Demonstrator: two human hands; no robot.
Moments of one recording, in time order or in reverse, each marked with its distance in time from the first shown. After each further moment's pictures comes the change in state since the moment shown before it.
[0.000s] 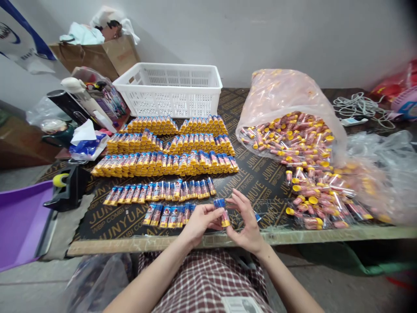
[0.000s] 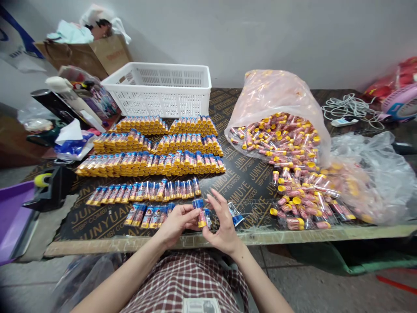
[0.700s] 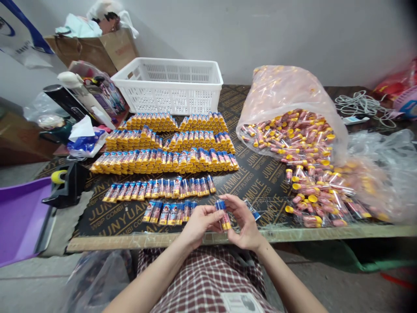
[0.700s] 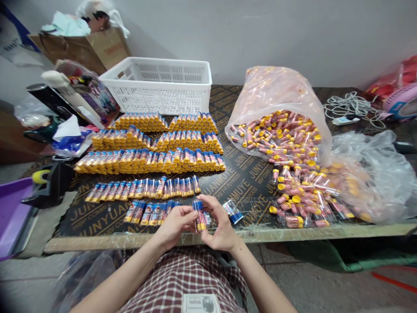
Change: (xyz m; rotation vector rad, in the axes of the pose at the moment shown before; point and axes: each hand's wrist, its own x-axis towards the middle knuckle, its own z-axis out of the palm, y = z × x) left_hand -0.010 0.000 0.005 -0.018 0.003 0.002; right_hand 0.005 -0.005 0.003 0.331 -0.118 0.036
